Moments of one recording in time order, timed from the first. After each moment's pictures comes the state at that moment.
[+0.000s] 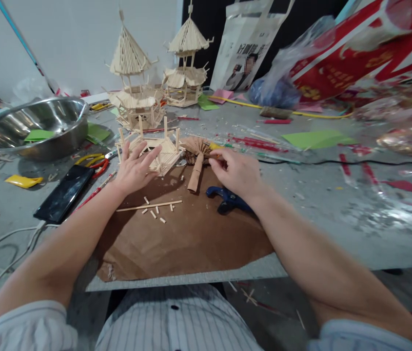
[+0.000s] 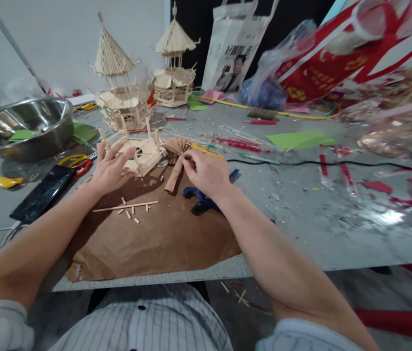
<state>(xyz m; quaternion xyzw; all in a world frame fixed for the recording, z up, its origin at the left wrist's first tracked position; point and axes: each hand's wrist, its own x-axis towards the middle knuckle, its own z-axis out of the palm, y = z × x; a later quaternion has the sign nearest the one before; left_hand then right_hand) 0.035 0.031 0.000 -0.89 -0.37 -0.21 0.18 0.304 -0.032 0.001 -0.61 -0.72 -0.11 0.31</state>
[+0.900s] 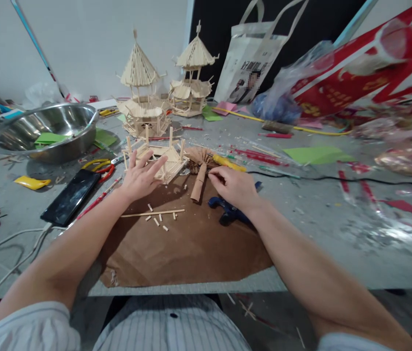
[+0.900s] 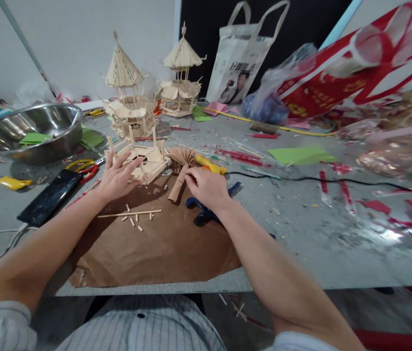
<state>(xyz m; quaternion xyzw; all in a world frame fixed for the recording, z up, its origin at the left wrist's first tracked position) 0.034 0.031 -0.004 -0.89 -0.37 -0.21 0.18 0.304 -0.027 -0.008 -0.59 -0.75 -0.09 0.29</state>
